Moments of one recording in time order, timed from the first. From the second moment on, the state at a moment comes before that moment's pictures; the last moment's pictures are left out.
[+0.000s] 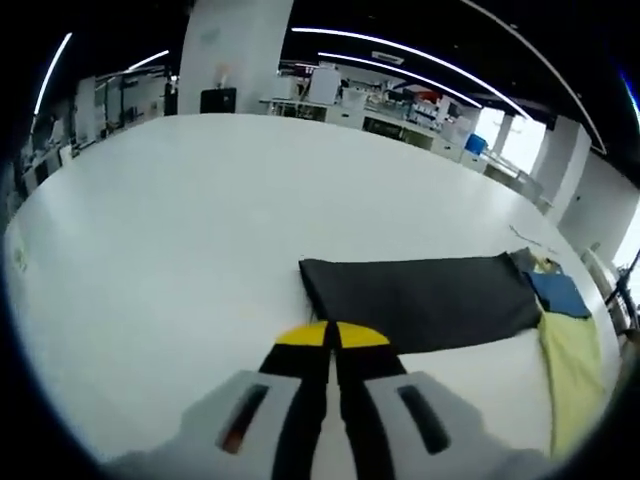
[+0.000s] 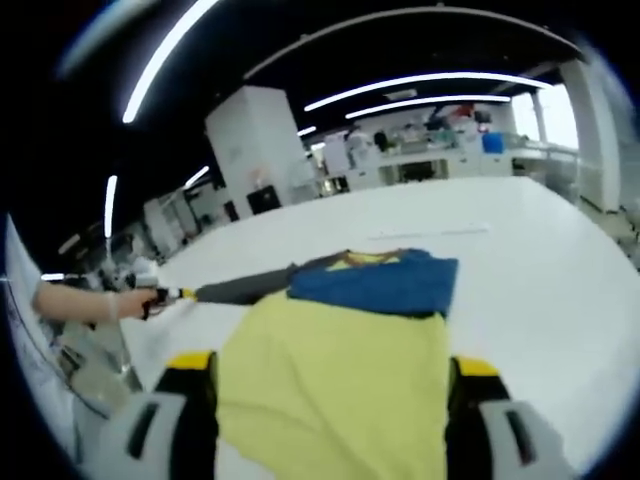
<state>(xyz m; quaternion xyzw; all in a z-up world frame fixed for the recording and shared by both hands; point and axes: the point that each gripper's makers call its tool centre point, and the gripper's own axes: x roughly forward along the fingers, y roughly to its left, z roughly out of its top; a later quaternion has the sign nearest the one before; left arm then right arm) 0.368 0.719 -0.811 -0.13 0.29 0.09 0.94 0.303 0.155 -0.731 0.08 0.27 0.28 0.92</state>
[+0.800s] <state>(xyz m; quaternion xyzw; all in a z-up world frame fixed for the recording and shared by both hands) 0.439 0.567 -0.718 -0.05 0.24 -0.06 0.97 0.275 0.118 -0.723 0.06 0.27 0.32 0.91</state>
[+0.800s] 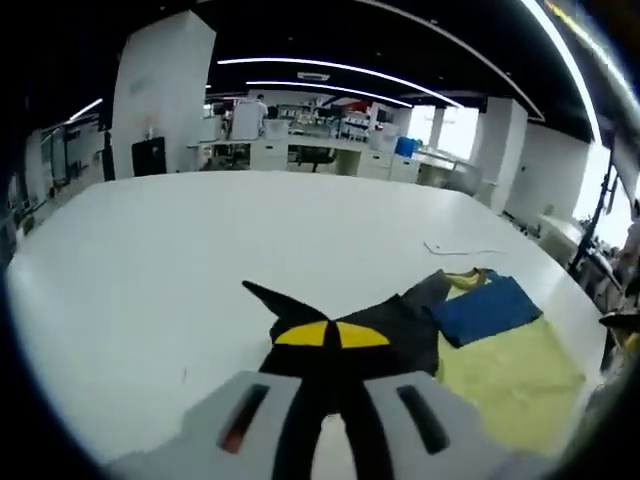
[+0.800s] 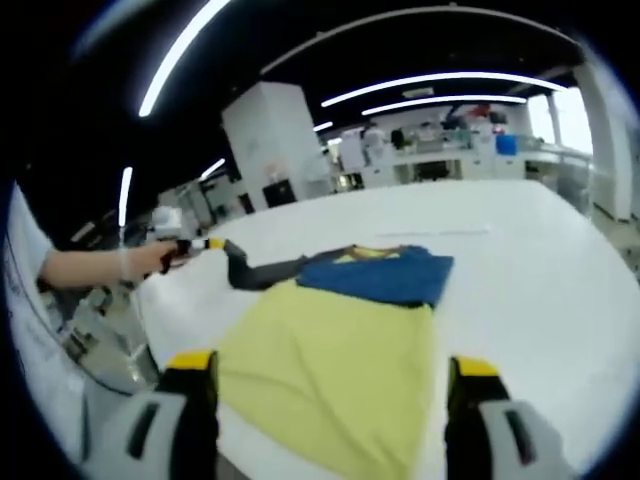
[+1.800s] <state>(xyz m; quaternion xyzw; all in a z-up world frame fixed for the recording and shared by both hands) 0.508 0.338 -0.724 -0.03 0.24 -0.18 0.95 0.311 0.069 -0.763 0.09 0.30 0.36 0.88</state>
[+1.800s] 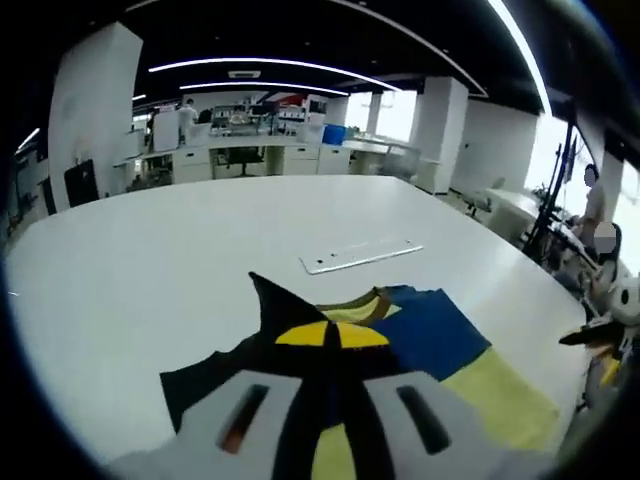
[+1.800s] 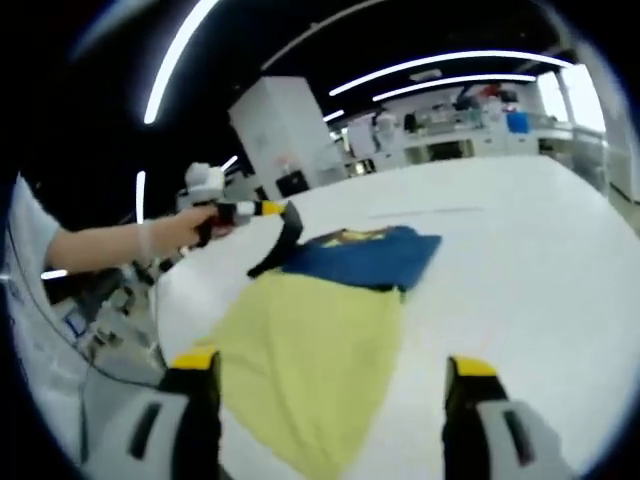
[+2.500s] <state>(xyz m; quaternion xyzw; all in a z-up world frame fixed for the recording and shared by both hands) 0.518 0.186 -0.749 -0.07 0.26 -0.27 0.93 0.311 0.045 -0.790 0.11 0.32 0.35 0.87</state>
